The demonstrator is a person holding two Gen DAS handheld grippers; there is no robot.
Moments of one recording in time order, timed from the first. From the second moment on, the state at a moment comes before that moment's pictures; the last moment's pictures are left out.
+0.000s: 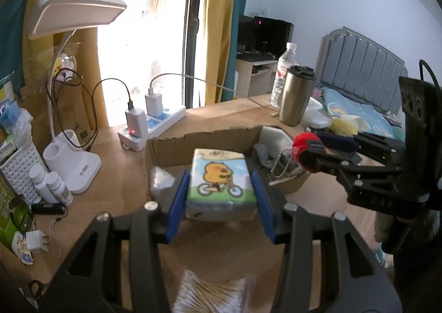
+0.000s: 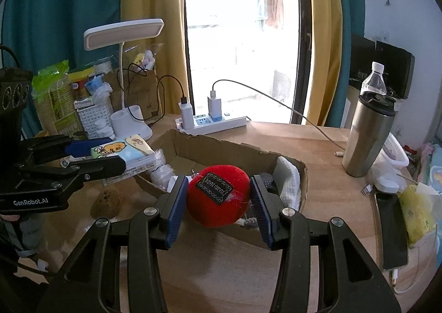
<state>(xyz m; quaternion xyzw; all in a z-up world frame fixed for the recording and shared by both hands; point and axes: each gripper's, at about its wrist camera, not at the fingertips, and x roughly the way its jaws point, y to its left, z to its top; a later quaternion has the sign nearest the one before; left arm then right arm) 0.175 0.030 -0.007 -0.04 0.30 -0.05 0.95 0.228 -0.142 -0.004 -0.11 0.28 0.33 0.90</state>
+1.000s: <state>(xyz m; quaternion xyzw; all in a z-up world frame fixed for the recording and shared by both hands) 0.261 0.029 -0.046 -0.05 0.35 -0.04 0.93 0.292 -0.132 -0.048 -0.08 0.32 0.35 0.88</state>
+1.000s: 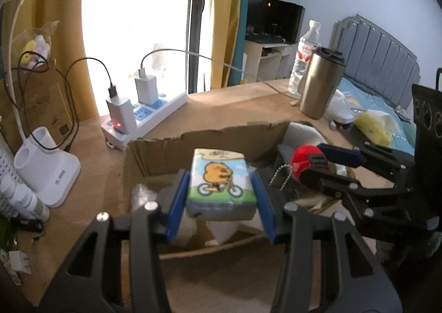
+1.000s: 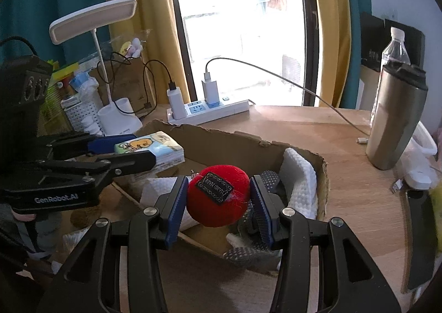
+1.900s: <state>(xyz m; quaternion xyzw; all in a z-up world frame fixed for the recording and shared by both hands) 0.290 0.029 -0.065 -0.06 0.37 -0.03 0.93 0.306 -0.130 -0.053 -0.07 0.33 0.34 0.88</state>
